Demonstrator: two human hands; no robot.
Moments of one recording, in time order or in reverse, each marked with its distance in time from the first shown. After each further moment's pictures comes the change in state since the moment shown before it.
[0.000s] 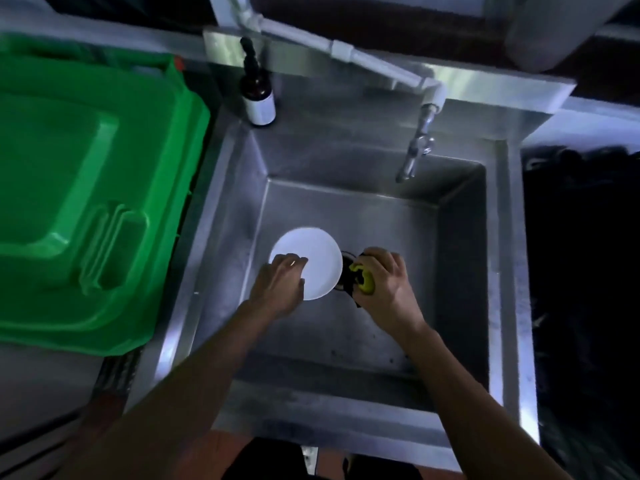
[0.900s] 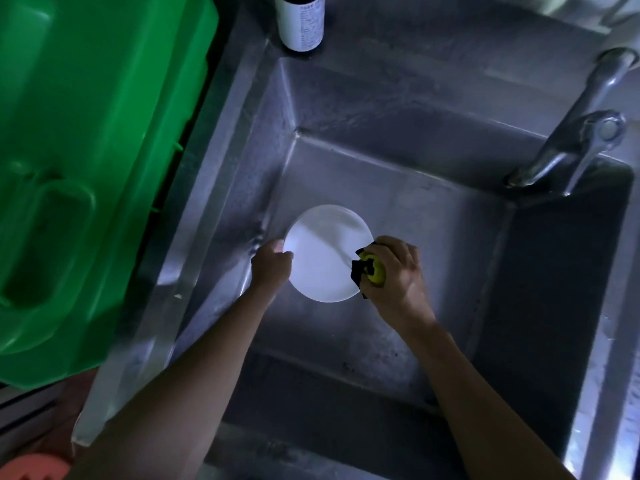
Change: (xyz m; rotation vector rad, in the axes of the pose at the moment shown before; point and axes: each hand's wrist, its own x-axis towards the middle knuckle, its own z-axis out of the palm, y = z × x) left_hand 0.092 -0.079 0.098 -0.993 0.093 -0.863; right_hand 0.085 0.049 0.104 0.077 -0.132 0.067
